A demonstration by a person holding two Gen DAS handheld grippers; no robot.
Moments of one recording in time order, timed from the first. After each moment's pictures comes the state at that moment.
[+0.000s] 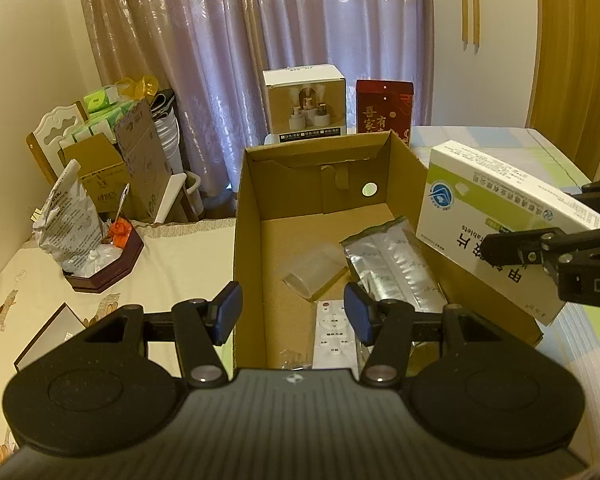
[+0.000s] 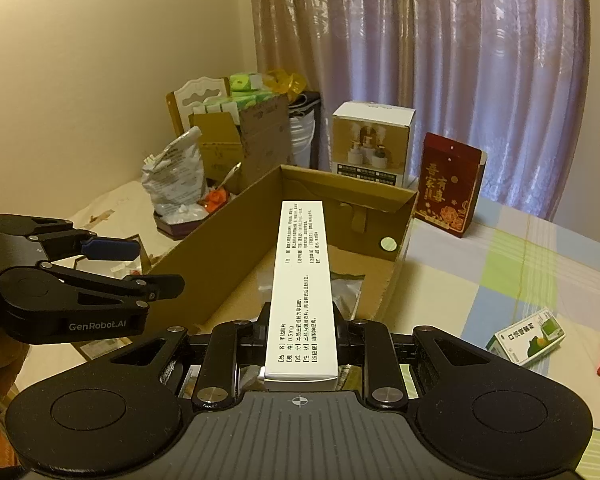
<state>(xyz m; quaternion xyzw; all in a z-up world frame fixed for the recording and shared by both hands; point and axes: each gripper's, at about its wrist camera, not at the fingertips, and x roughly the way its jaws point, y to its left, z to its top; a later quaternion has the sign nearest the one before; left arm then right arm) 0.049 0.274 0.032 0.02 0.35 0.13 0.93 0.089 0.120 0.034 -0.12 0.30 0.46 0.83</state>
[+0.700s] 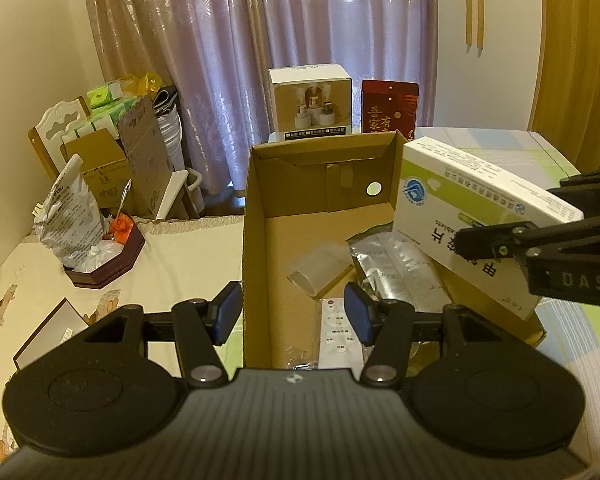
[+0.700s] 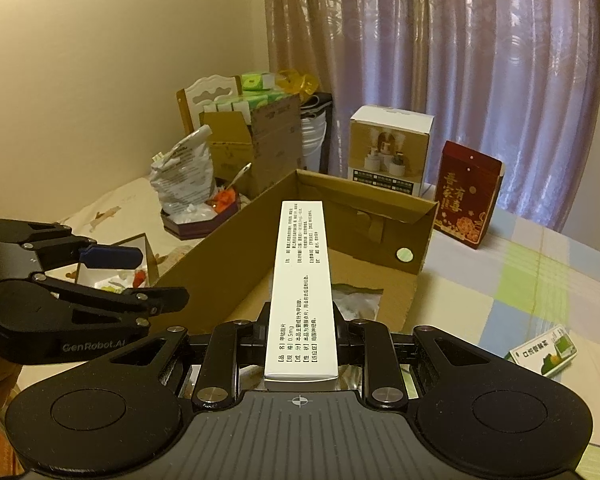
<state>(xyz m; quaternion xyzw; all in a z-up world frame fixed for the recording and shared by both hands) 0.044 0.278 0.034 0.01 0.35 0.13 0.93 0.094 0.147 0.030 -0.13 0.30 0.47 0.82</state>
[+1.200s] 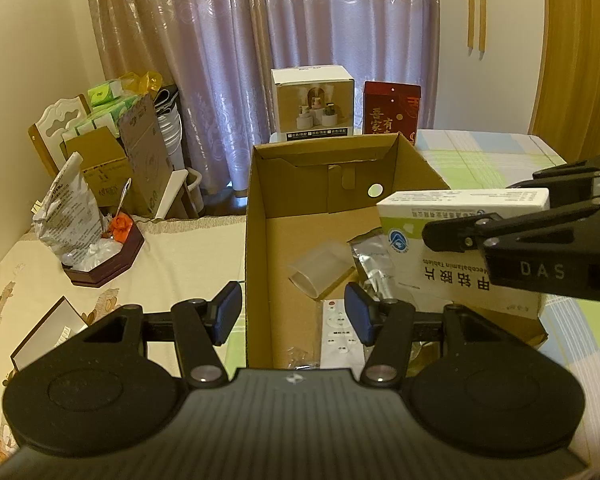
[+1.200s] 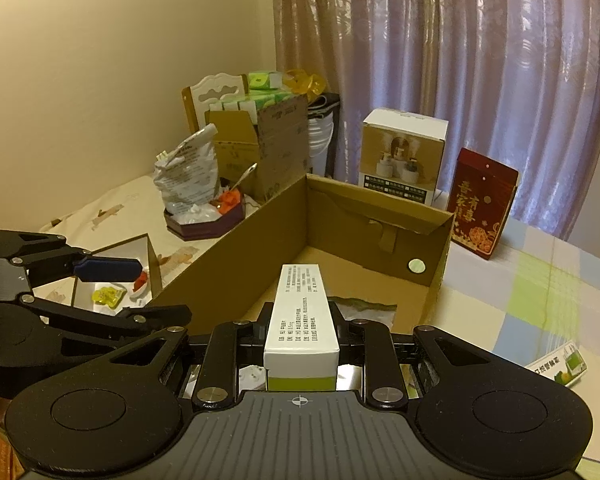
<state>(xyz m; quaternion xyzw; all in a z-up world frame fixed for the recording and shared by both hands) 0.045 0.280 0.035 0.01 0.35 0.13 0.93 0.097 0.167 0.029 -0.14 0.29 0.47 0.82</state>
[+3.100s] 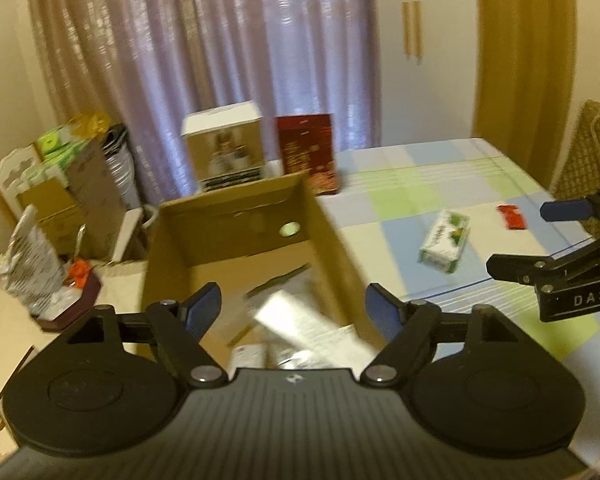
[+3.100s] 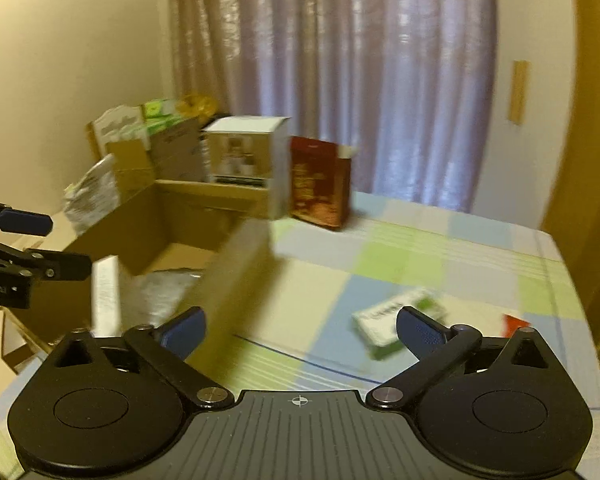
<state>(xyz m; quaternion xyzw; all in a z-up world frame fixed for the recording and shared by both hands) 0.083 0.181 0.060 0.05 0.32 0.05 0.94 0.142 -0.015 0.027 -0.09 0.28 0.34 0.89</state>
